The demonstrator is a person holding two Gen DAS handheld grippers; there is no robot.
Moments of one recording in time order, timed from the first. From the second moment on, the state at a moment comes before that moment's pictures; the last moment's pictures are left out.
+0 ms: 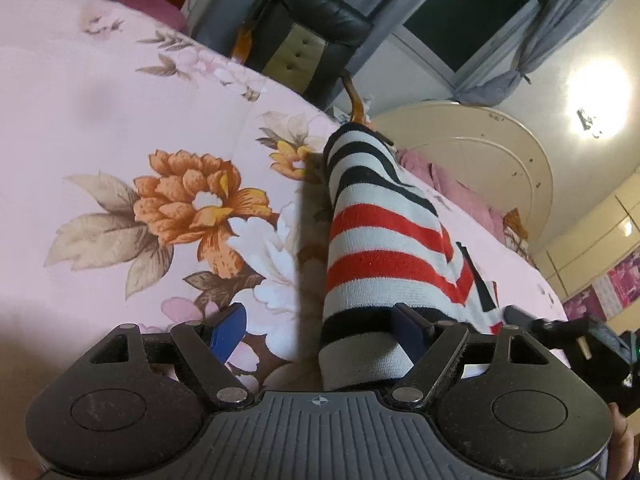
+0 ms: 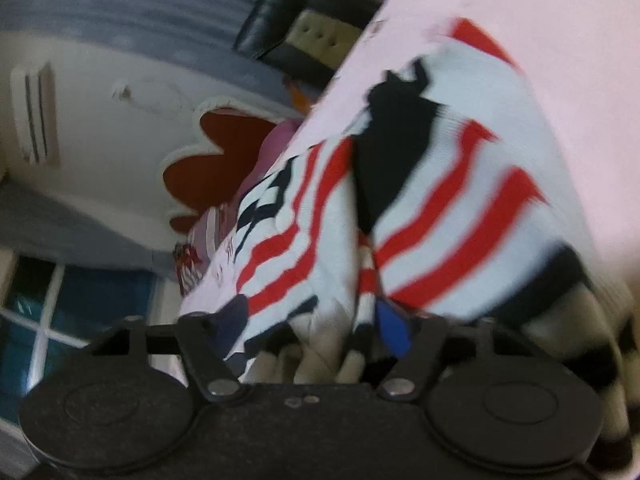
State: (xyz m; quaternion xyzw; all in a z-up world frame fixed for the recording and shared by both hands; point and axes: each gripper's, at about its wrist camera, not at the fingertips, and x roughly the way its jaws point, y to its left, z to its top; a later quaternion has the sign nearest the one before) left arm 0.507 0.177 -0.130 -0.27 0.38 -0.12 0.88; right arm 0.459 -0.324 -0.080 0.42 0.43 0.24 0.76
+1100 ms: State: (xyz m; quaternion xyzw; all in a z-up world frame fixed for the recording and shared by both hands) left arm 0.501 0.154 -0.132 -0.28 0.36 -0.12 0.88; right arm 0.433 -0.334 -0.078 0.40 0.43 0.27 0.77
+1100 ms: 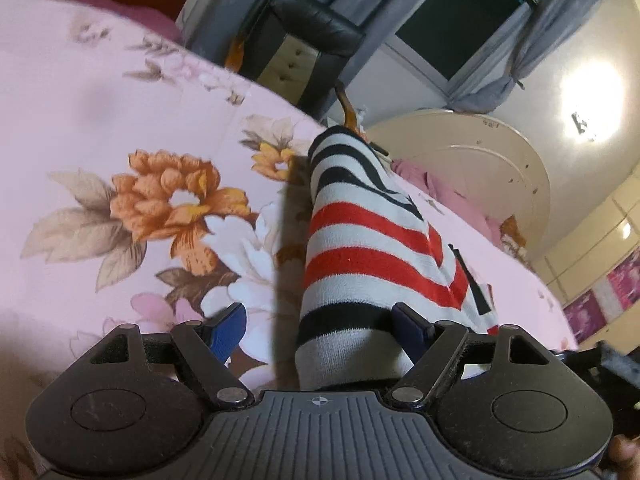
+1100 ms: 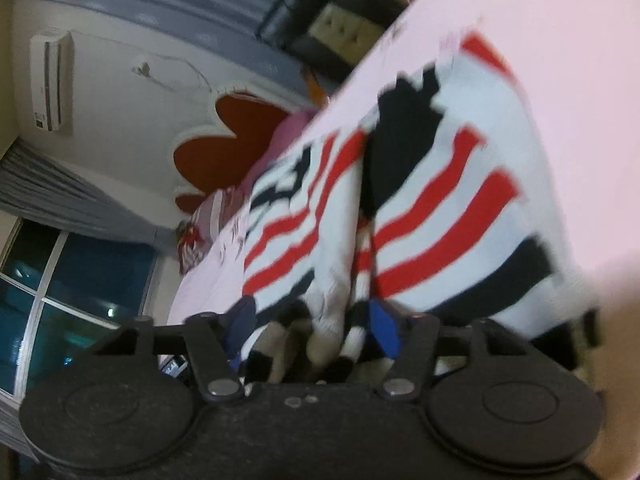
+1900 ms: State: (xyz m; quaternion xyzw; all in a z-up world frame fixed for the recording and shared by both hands) left arm 0.537 0.057 -0.109 -0.14 0.36 -0.21 0.90; right arm 0.377 -0.330 -0.019 0.06 0.31 0.18 0.93
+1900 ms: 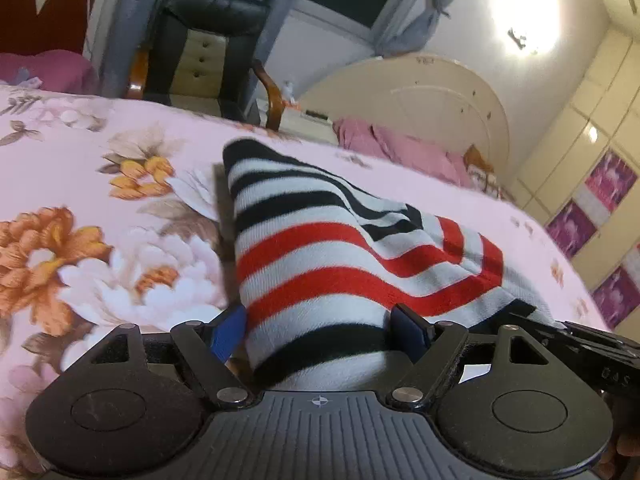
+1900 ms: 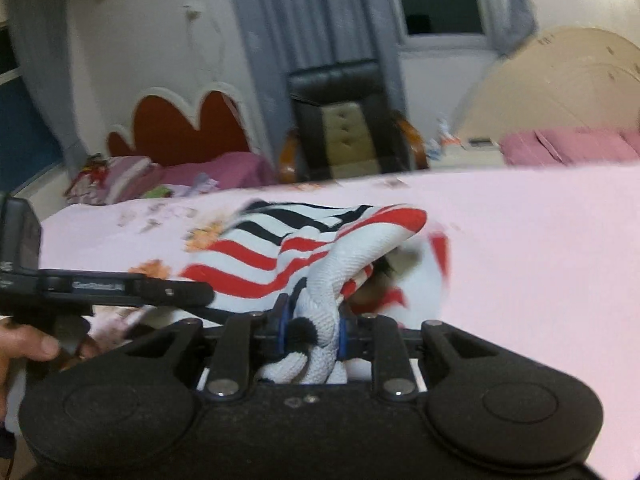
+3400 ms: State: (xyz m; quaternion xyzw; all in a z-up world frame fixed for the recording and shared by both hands) left arm 0.590 0.048 -0.087 -0.10 0.32 -0.22 0.91; right arm 0.454 -0.390 -0.059 0.15 0.28 0.09 0.94
